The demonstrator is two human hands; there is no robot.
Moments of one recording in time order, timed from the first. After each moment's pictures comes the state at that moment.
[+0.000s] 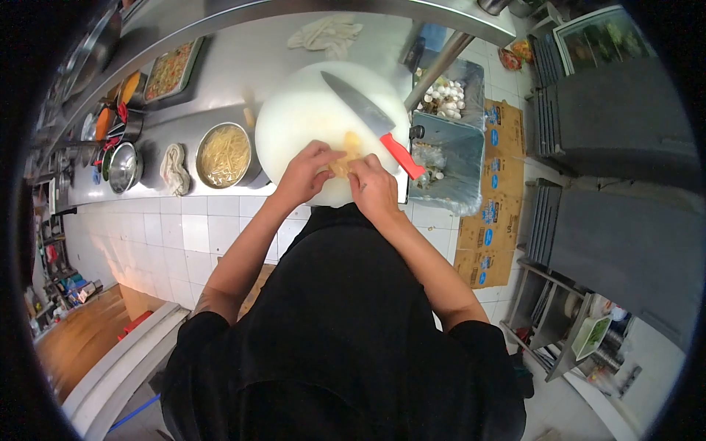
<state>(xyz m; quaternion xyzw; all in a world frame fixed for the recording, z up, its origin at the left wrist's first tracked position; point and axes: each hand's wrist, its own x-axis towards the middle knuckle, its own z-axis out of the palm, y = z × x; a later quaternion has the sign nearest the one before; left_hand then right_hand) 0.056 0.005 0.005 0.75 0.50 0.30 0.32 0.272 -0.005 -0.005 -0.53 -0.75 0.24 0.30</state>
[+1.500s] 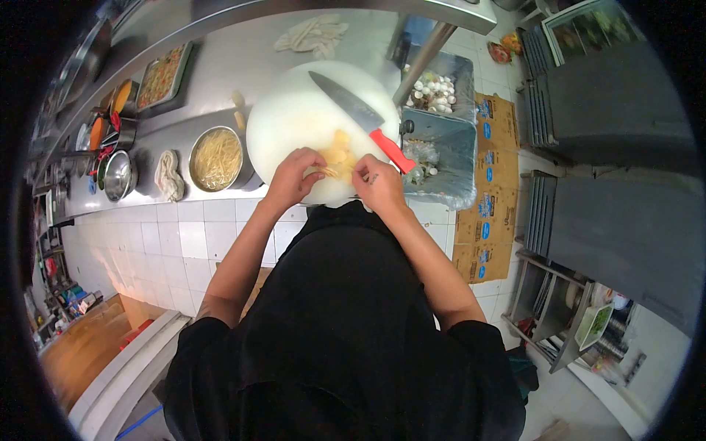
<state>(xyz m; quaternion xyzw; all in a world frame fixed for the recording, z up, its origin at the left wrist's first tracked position) 0.048 0.002 -0.003 0.76 0.49 0.30 0.30 0.297 -0.001 0.001 -0.60 -0.65 0.40 0.25</state>
